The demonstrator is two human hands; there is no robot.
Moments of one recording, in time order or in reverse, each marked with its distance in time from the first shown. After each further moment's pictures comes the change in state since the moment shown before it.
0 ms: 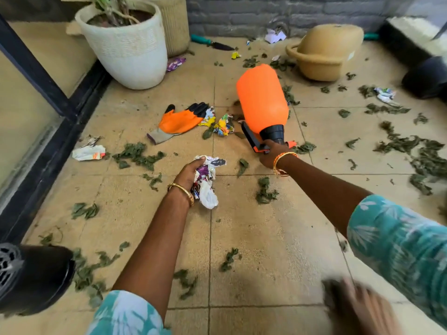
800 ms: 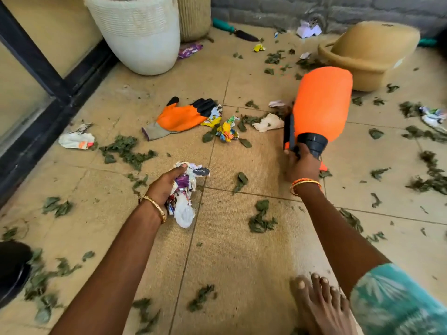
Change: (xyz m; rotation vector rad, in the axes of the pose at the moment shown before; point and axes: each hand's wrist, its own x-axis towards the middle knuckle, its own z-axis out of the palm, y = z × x) left_hand 0.033 -0.006 -0.017 -0.070 0.120 -0.017; right_hand 0.057 0.051 0.012 0.381 0.479 -0.042
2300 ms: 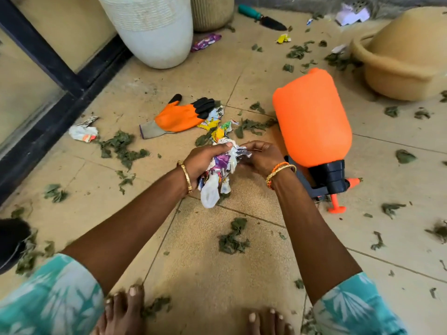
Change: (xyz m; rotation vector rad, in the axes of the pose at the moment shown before) left_hand 0.034 0.038 0.136 0.210 -0.031 0.018; right_hand 0.059 -0.052 0.019 0.835 -0.815 0.271
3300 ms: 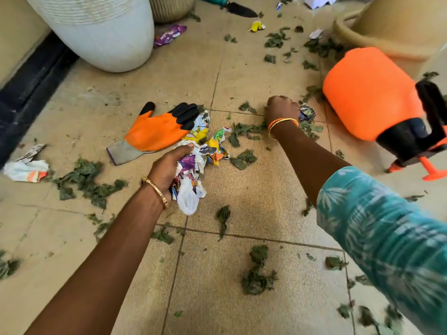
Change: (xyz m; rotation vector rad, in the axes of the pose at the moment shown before) left_hand 0.075 0.006 -0.075 -0.189 0.046 0.024; right_hand 0.146 -0.037 -0.045 -1.427 0.635 -0.242
